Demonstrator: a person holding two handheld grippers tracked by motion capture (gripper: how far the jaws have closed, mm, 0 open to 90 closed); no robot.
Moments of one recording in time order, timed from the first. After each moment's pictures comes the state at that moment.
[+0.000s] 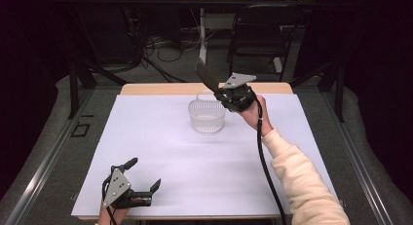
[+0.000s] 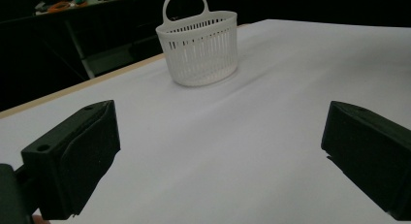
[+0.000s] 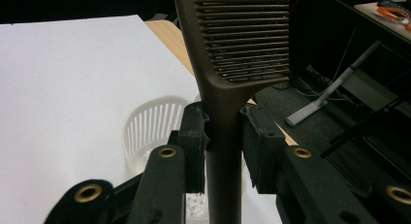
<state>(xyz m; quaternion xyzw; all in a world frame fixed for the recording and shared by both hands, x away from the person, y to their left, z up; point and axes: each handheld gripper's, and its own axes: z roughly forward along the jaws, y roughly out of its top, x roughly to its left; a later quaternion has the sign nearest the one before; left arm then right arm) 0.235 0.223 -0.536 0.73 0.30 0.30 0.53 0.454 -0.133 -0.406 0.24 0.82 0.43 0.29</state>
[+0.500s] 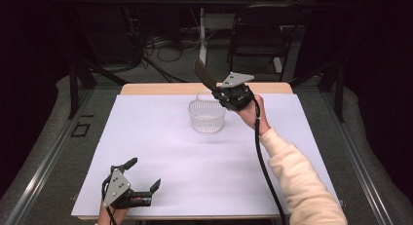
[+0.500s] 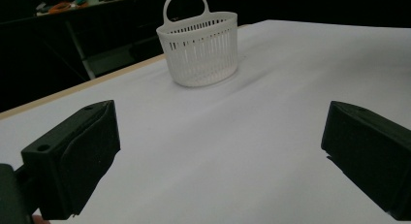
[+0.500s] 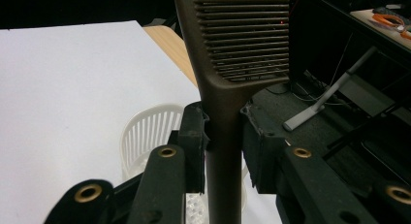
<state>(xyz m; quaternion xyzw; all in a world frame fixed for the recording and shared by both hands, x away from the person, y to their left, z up) 0.234 0.223 -0.535 0.73 0.30 0.30 0.53 0.456 -0.128 -0.406 0.23 0.82 0.44 0.29</state>
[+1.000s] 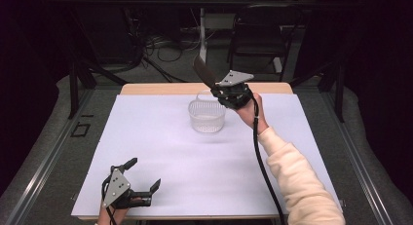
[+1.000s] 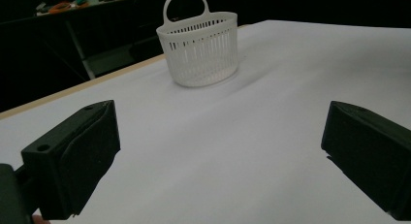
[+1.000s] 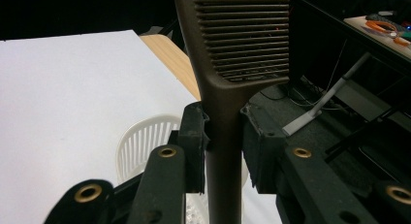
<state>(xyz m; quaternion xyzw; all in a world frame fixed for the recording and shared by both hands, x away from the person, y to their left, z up) 0.234 0.223 -0.535 0.73 0.30 0.30 0.53 0.459 -0.125 -0.405 0.24 0.81 0.45 0.30</state>
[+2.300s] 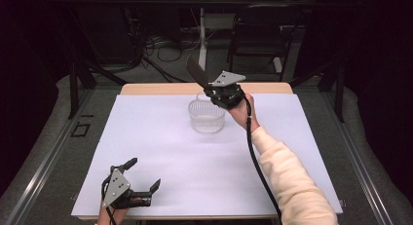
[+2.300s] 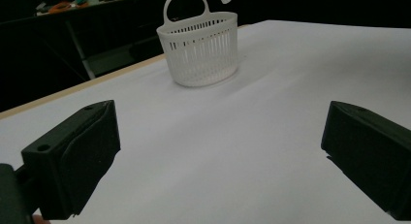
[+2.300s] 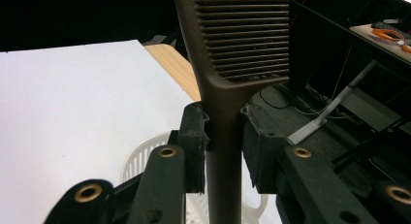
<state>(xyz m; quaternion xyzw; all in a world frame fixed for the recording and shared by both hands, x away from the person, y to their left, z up) 0.234 0.224 -0.535 0.73 0.30 0.30 0.53 0.467 -0.105 -0.415 0.23 0.80 0.46 0.30</state>
